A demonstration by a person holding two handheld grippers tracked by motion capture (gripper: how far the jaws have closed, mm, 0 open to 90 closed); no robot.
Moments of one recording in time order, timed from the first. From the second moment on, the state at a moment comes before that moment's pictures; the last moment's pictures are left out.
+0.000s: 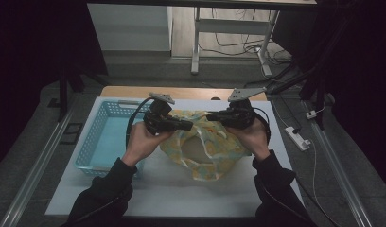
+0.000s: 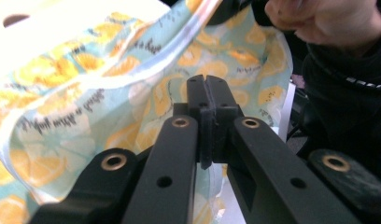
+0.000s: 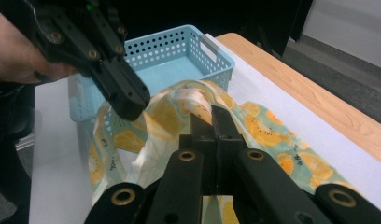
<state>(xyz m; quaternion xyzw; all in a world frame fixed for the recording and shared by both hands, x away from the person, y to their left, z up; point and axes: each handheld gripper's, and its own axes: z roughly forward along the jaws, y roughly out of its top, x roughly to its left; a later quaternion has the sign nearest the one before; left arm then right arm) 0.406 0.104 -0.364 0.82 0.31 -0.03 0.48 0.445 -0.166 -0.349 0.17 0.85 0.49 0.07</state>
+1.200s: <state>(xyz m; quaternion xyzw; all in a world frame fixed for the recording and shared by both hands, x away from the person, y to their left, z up) 0.423 0.127 -0.260 0.79 0.30 0.03 0.53 0.445 -0.148 -0.271 0.14 0.84 0.52 0.09</state>
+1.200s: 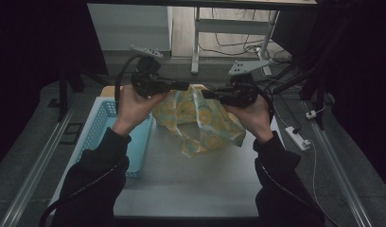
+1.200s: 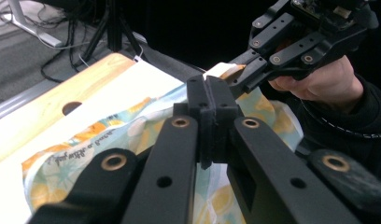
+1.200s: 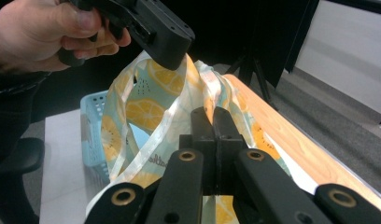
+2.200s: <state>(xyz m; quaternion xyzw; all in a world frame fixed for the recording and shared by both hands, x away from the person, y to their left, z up) 0.454 0.124 -0.237 0.78 0.32 0.08 0.53 0.466 -0.140 -0.241 0.16 0.83 0.52 0.13</state>
